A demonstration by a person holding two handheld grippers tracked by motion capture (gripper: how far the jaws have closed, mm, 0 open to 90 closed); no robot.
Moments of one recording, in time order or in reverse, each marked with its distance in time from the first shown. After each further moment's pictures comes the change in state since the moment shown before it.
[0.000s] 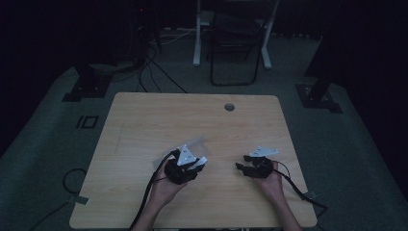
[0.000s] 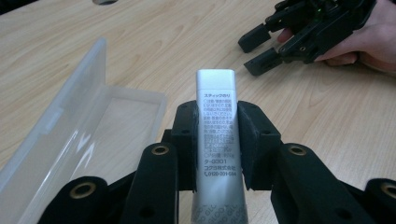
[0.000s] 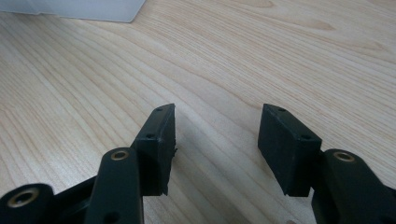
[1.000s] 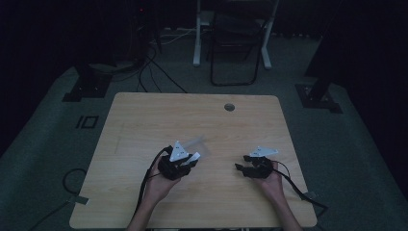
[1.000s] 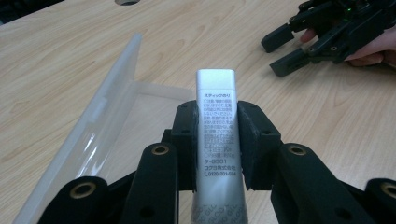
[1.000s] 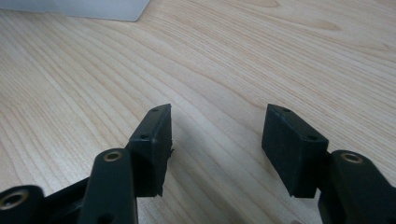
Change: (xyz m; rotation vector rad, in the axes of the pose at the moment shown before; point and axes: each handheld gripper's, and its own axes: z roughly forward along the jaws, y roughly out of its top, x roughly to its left) left arm 0.023 -0.008 -0.003 -0.007 0.037 -0.017; right arm 0.000 0.000 0.000 0.001 0.017 -0.009
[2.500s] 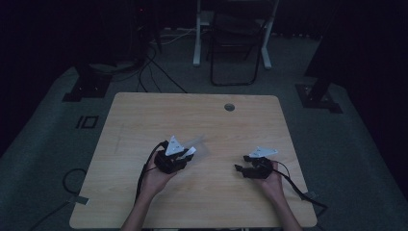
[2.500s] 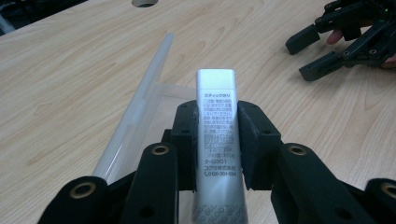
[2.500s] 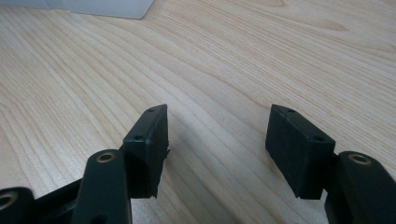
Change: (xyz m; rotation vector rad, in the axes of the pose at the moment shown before) left arm 0.024 -0.002 0.007 -0.016 0.015 0.005; right arm 0.001 0.000 0.000 0.005 0.012 -0.012
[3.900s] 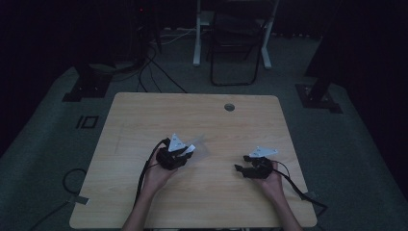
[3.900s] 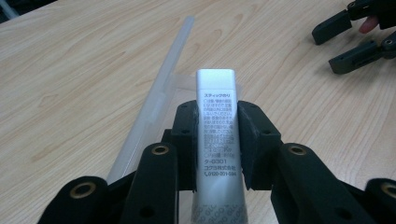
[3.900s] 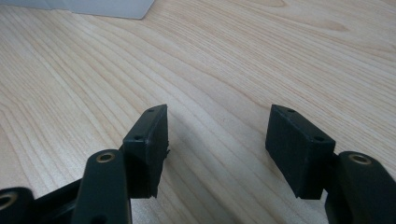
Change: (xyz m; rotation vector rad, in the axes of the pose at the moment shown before) left arm 0.012 -0.004 0.019 0.040 0.031 -0.011; right arm 0.000 0.000 0.000 0.000 0.004 0.000
